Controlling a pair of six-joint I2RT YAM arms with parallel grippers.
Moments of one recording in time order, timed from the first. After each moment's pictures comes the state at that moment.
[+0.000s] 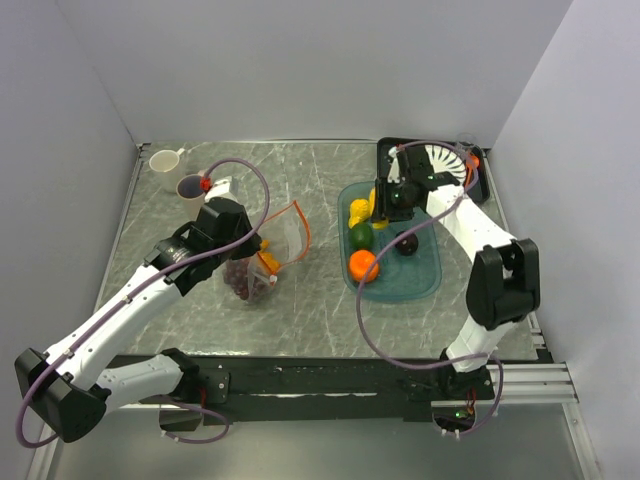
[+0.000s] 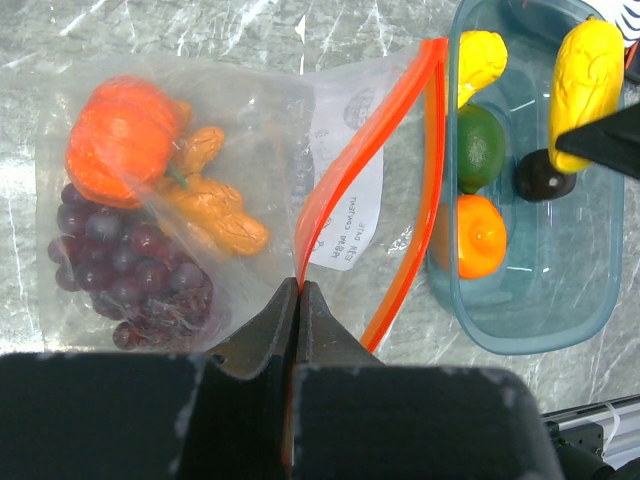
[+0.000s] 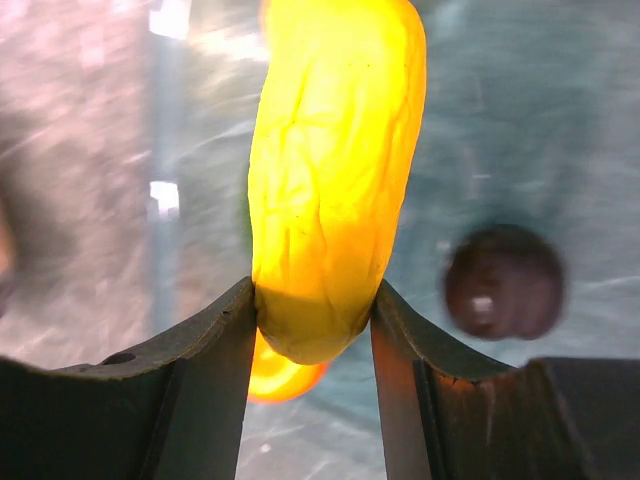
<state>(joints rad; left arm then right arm) -0.62 1.07 1.05 -0.61 -0.25 -0.72 0.25 1.71 1.40 -0.67 -0.17 0.21</state>
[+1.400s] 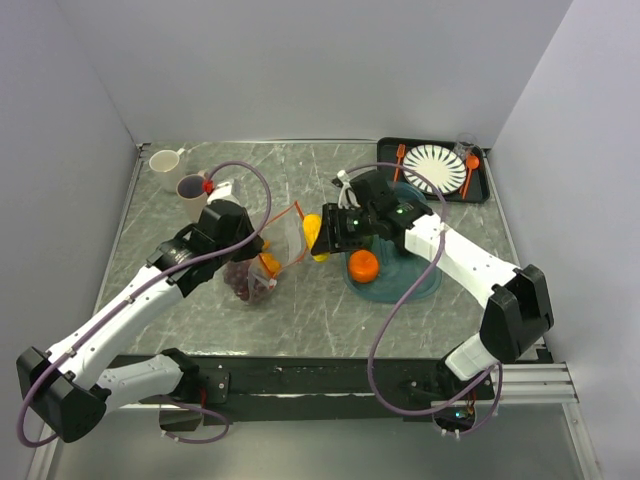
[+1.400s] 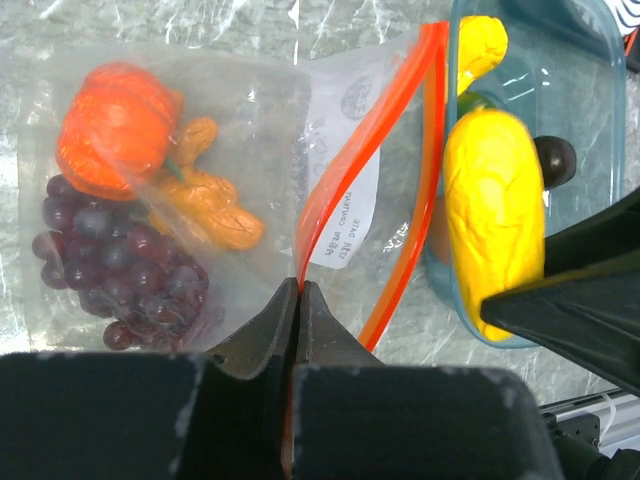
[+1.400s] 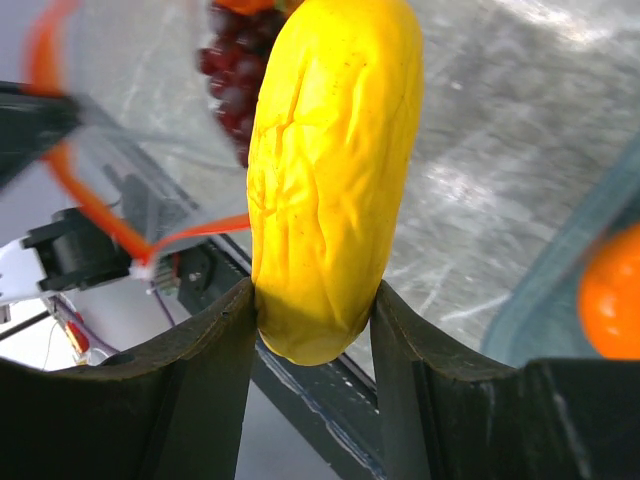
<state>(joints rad) -0.62 1.07 1.02 -0.59 -0.22 -0.73 0.61 1.52 1.27 -0.57 -0.43 0.50</state>
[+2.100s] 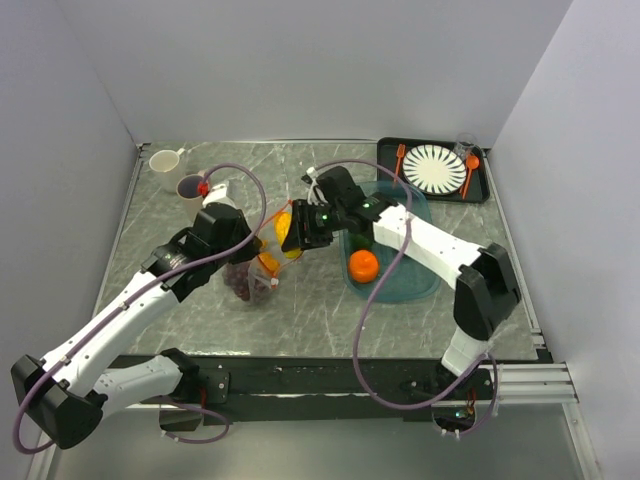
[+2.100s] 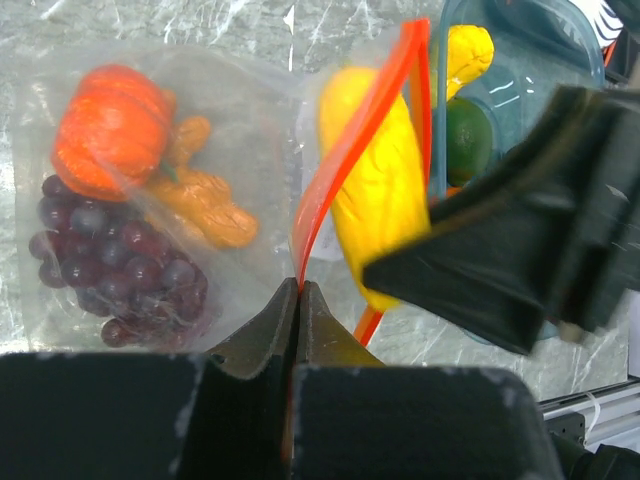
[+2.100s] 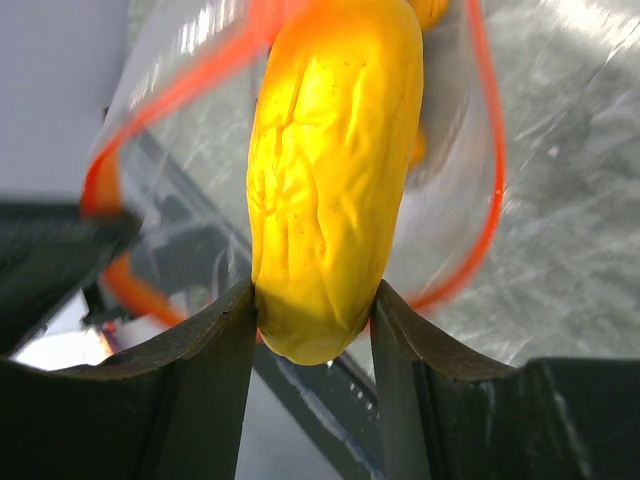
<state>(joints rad) -0.62 1.03 1.00 -0.59 -0.22 -0.75 0.72 1.71 1.44 -0.50 -0.42 0.60</state>
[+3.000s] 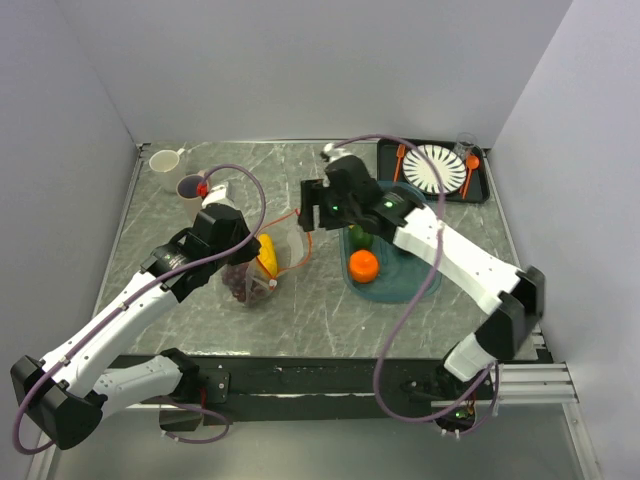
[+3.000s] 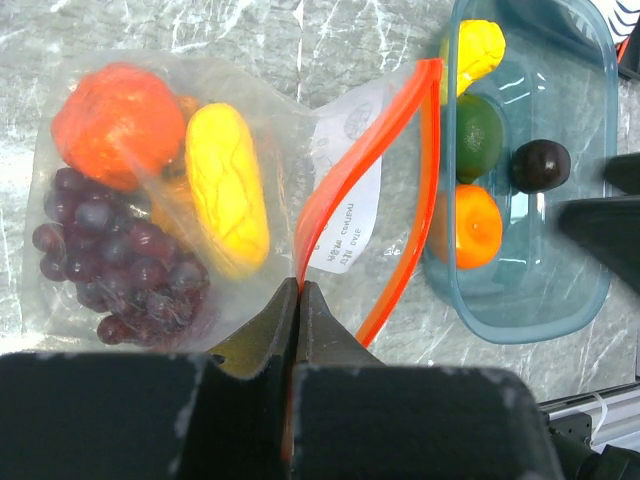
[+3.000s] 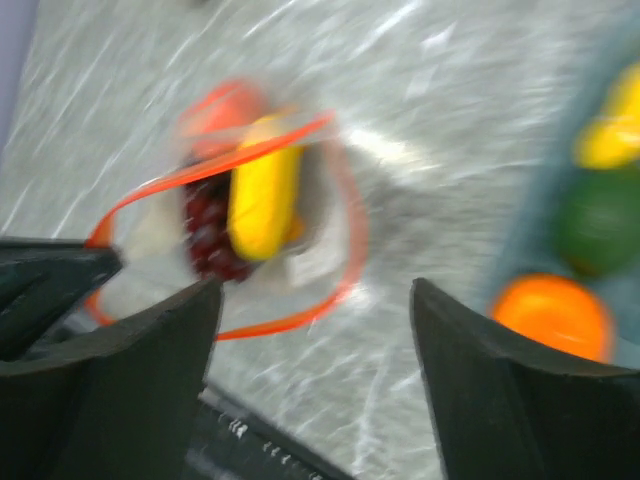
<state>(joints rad) -0.62 1.03 1.00 -0.61 -0.23 -0.75 0.77 1.57 1.55 -0.66 0.07 0.49</state>
